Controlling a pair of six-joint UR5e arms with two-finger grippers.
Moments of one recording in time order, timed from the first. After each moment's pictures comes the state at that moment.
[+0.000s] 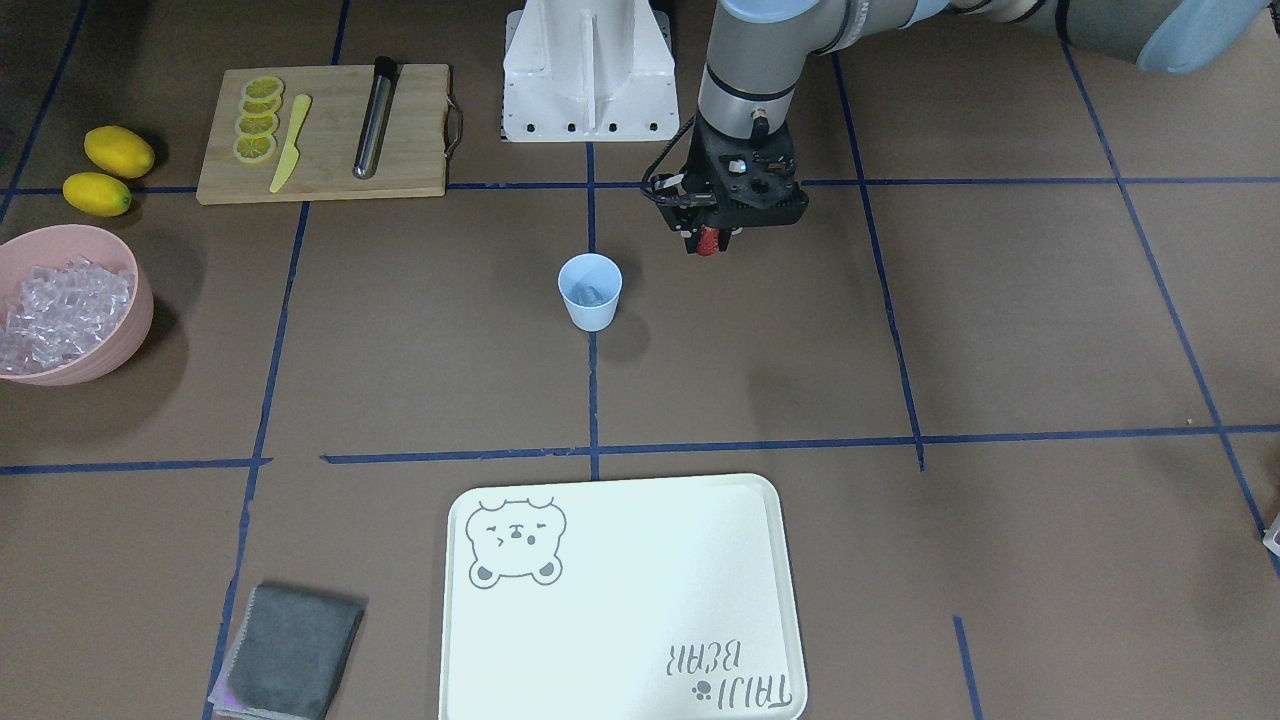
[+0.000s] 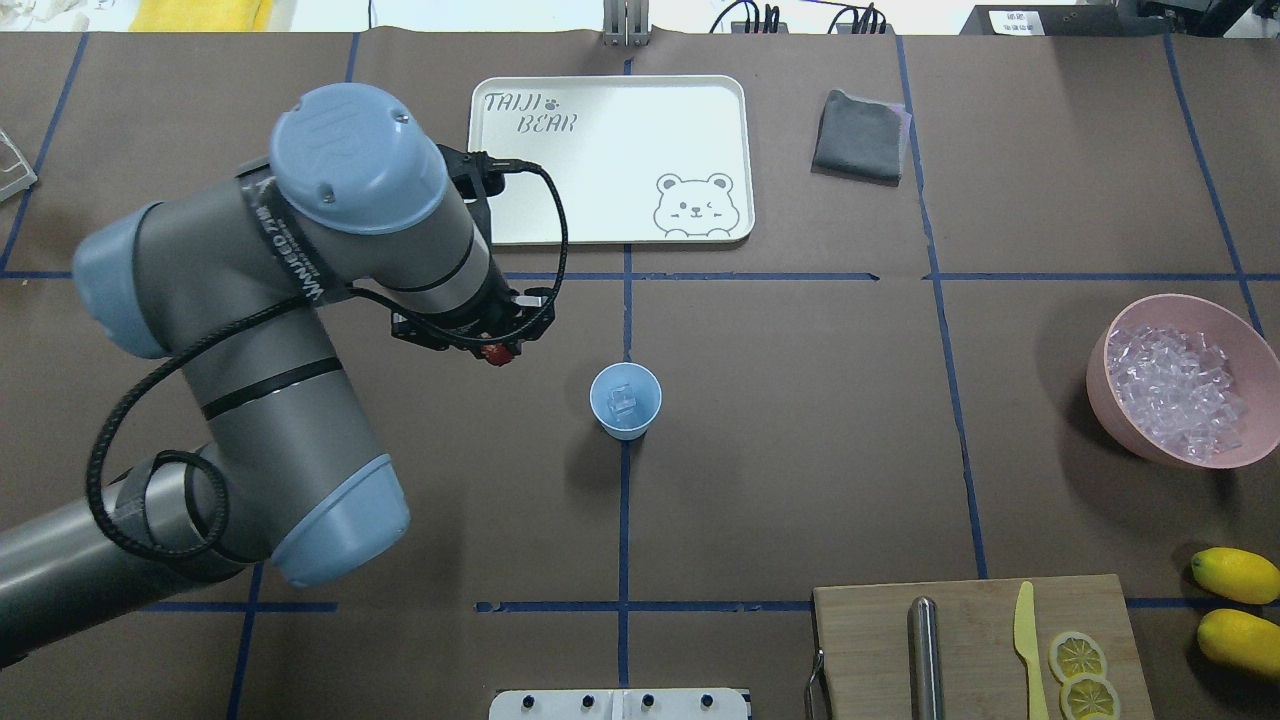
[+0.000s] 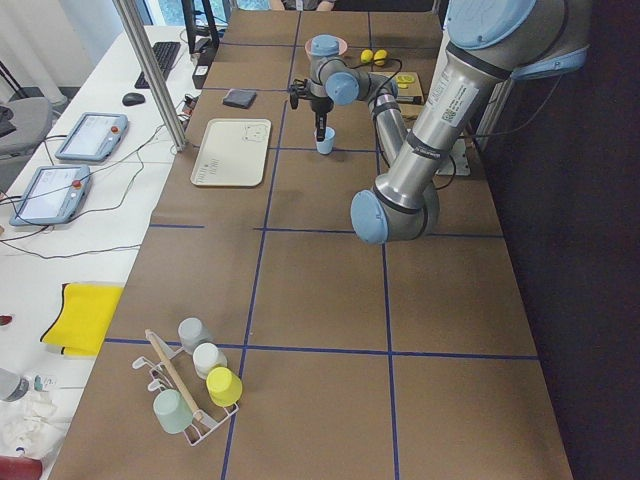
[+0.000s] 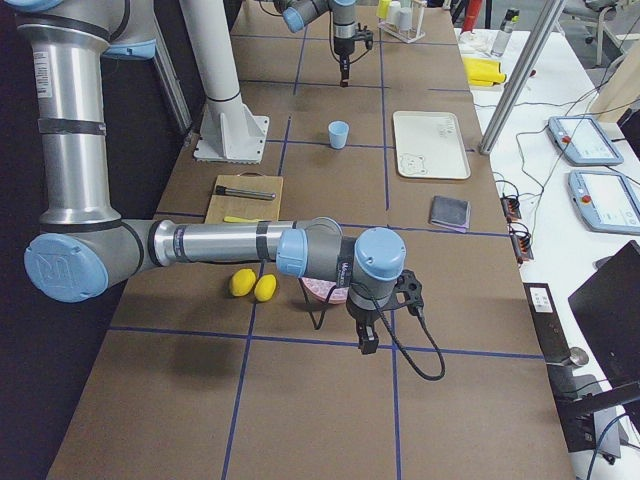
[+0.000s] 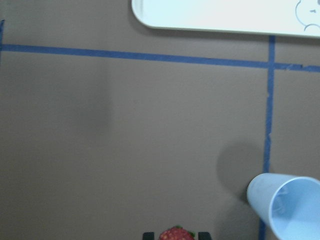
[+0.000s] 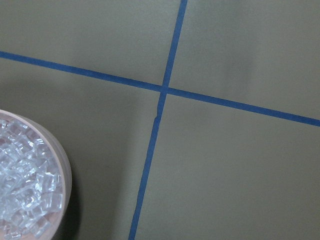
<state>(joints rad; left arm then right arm) -0.61 -2.30 -1.86 -1.34 -1.94 -1.26 1.64 -1.56 1.65 -1.74 2.34 -0.31</state>
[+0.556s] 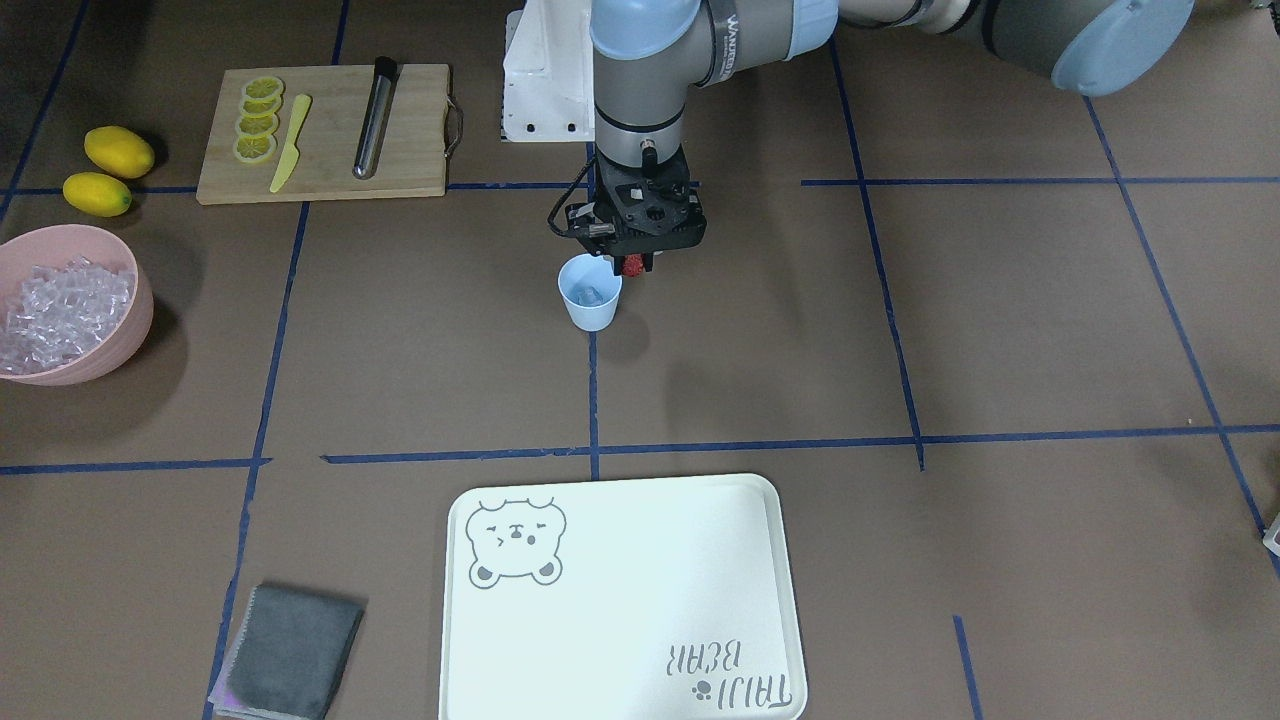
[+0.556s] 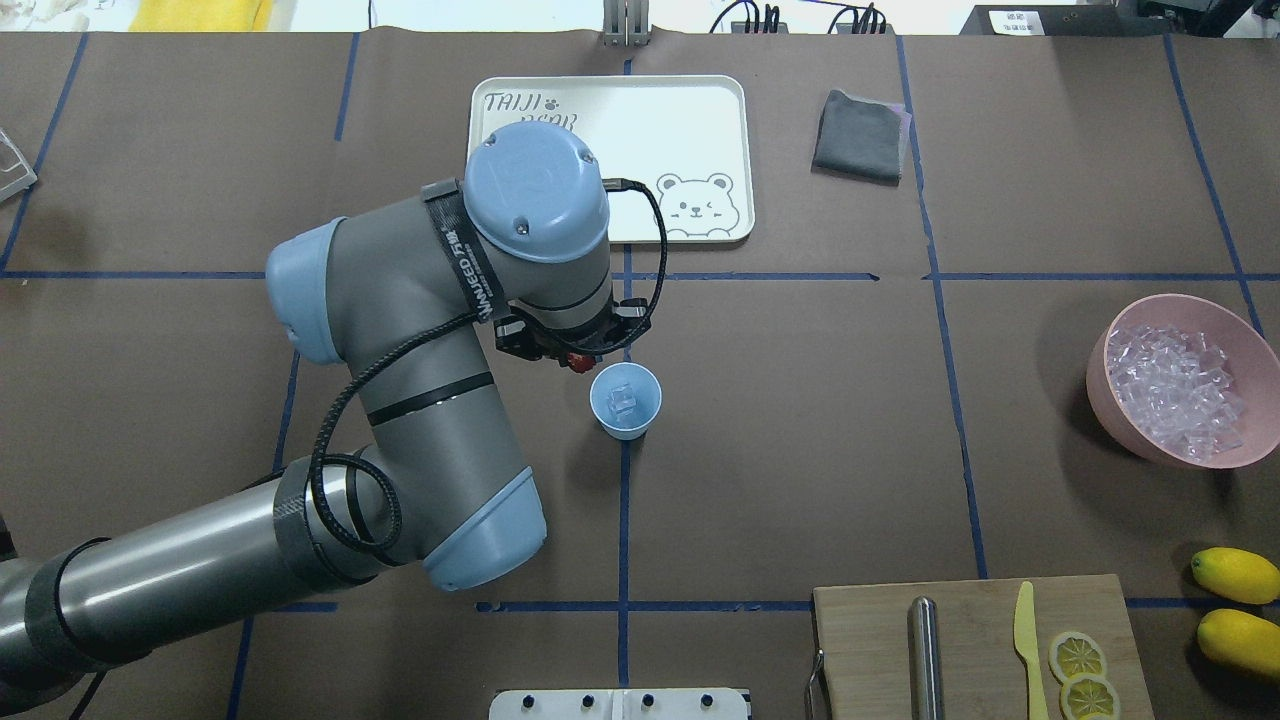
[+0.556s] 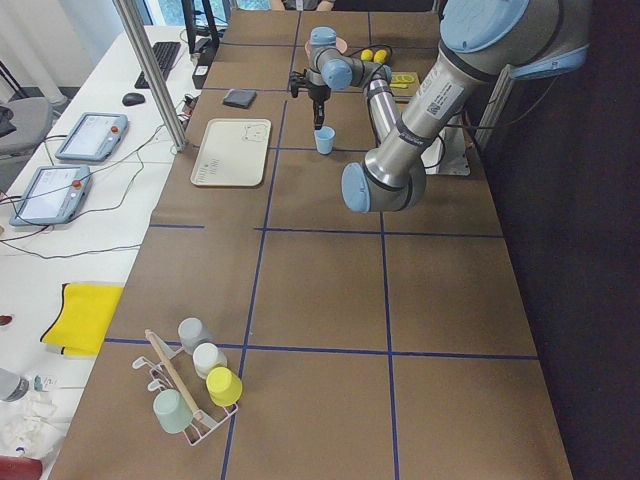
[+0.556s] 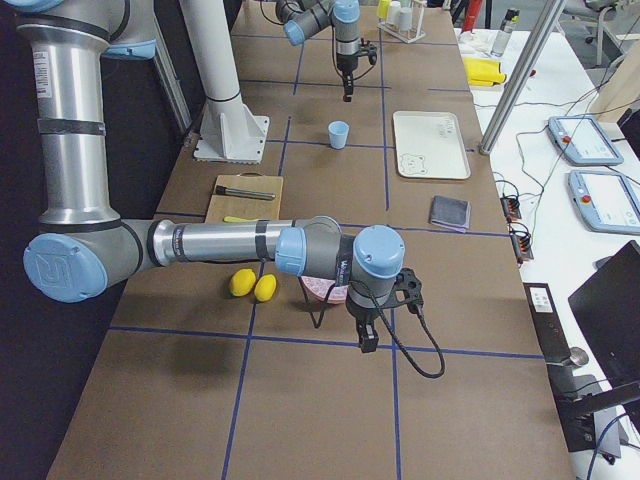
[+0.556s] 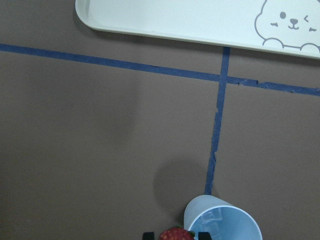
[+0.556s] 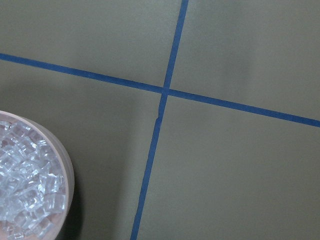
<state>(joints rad) -0.53 -2.44 -1.69 -1.35 -1.86 -1.33 1.64 -1.57 1.67 -1.74 2.34 -0.30</state>
